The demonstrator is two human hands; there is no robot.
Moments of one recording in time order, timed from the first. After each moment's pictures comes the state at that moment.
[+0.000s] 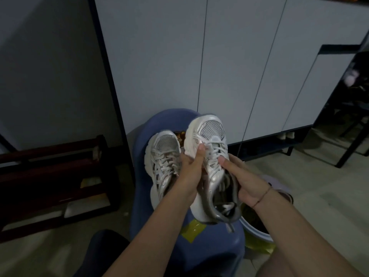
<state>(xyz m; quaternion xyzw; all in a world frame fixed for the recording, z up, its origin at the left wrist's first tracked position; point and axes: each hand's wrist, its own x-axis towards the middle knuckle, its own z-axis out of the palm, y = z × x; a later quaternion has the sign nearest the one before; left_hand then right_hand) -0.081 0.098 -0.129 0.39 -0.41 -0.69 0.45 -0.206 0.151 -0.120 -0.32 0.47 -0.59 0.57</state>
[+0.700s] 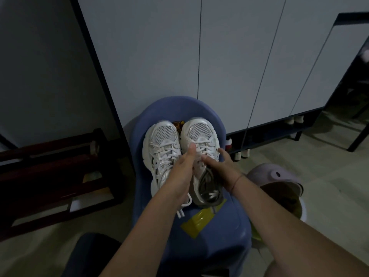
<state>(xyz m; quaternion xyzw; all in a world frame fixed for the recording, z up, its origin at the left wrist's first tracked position) -0.065 0.087 -0.150 0.39 -0.48 -0.70 0.37 -0.208 0.080 -0.201 -0.30 0.57 -0.56 0.52</state>
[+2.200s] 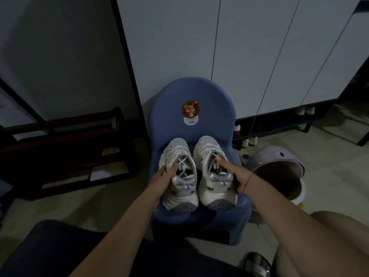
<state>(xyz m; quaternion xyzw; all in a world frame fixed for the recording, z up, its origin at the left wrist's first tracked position) 0.046 0.117 -0.248 0.58 -0.43 -0.62 0.30 -0.195 0.157 -0.216 -0.27 0.59 -0.41 0.64</state>
